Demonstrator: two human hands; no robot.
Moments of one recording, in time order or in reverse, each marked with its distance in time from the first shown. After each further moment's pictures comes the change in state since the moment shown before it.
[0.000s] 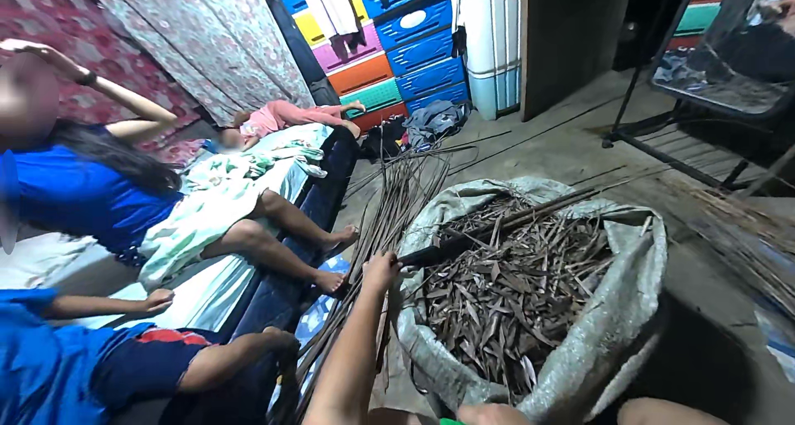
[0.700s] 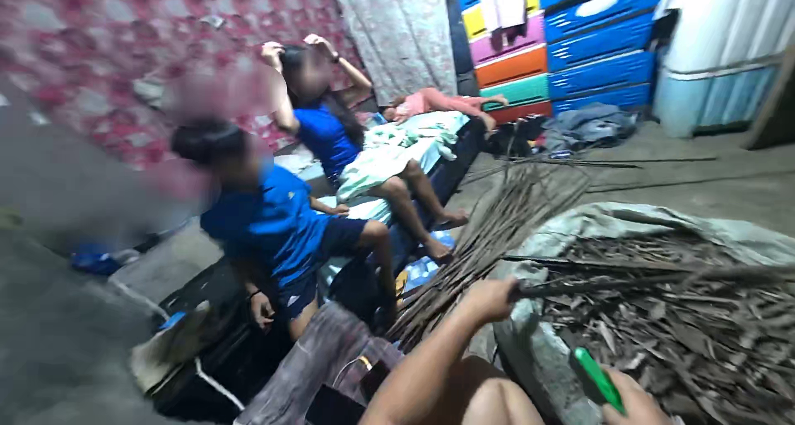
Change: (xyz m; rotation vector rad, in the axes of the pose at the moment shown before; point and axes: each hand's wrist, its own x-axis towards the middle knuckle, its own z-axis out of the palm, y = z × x) left_hand -0.164 0.015 -0.043 -0.091 -0.181 0.090; right_hand 0.025 0.023 -0.011 0.109 0.308 0.124
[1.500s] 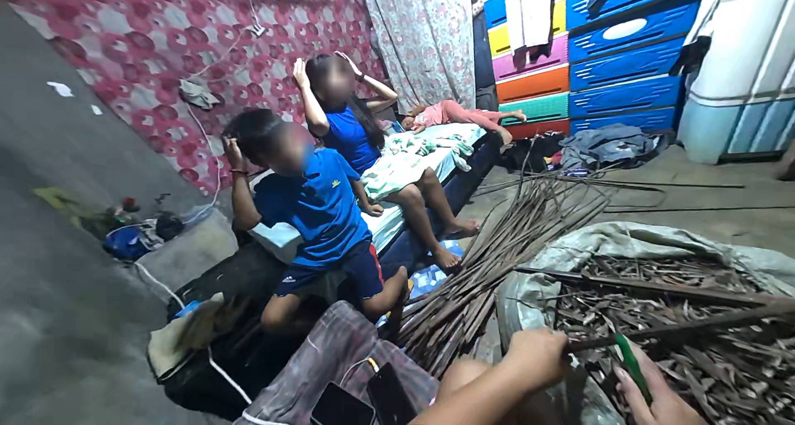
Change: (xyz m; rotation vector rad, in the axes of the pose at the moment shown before) left_hand -0.032 0.058 0.057 -0.044 0.031 0.045; right_hand -0.008 -0.006 -0.004 -0.045 0.405 -0.270
